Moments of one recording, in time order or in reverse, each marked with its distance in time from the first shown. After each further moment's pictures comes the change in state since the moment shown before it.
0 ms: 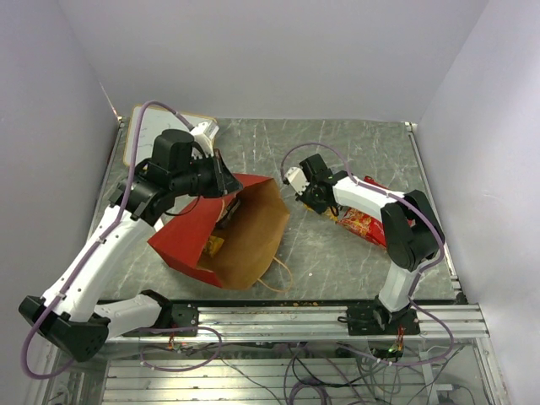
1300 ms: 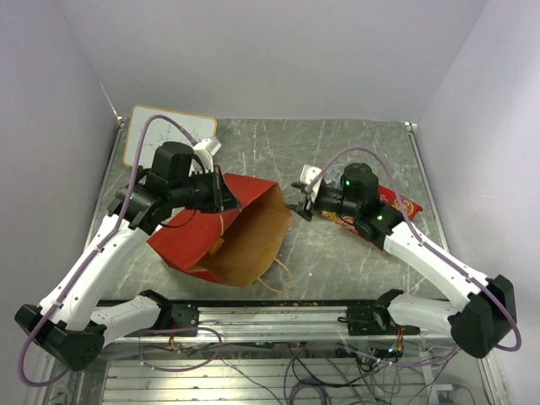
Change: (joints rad) left arm 0.000 -0.066 -0.082 -0.057 0.087 0.035; right arm 0.058 -0.658 -0.313 0.463 -0.601 0.042
